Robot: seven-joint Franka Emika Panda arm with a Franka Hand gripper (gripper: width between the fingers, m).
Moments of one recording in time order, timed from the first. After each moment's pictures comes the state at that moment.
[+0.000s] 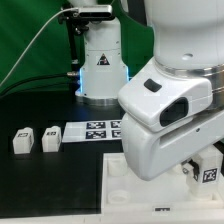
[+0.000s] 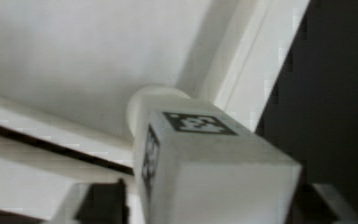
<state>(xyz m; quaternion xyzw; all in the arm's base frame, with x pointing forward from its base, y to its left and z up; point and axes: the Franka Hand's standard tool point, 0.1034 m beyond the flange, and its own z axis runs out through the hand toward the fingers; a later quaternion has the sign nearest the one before) 0.631 0.115 0.080 -0.96 -0.20 0.12 0.13</state>
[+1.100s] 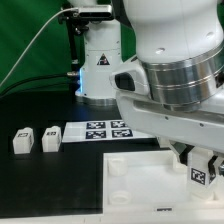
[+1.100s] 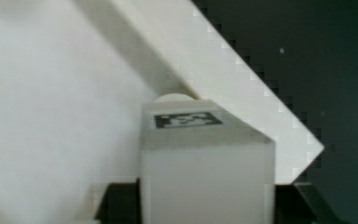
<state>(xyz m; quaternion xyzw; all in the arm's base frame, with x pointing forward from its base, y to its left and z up) 0.632 0.107 0.078 -0.90 0.41 0.13 0.08</state>
